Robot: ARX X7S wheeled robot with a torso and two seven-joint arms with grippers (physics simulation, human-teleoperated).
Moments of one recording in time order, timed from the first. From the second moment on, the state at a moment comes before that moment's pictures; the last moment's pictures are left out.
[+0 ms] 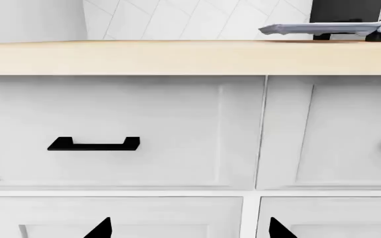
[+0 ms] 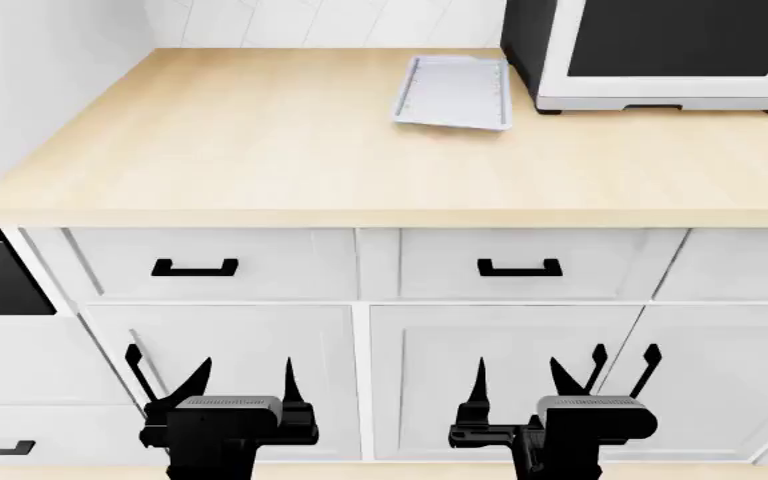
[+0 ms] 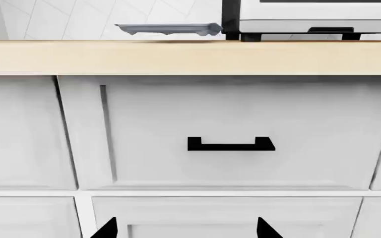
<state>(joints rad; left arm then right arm) 0.00 0.00 0.00 0.00 0.00 0.00 0.00 0.00 0.00 0.00 0.00 0.00 0.00 0.00</state>
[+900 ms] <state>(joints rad) 0.08 -0.10 0.07 0.29 -0.02 -0.05 -0.13 -0.07 0.10 -0.05 -0.28 0.11 -0.02 0.08</state>
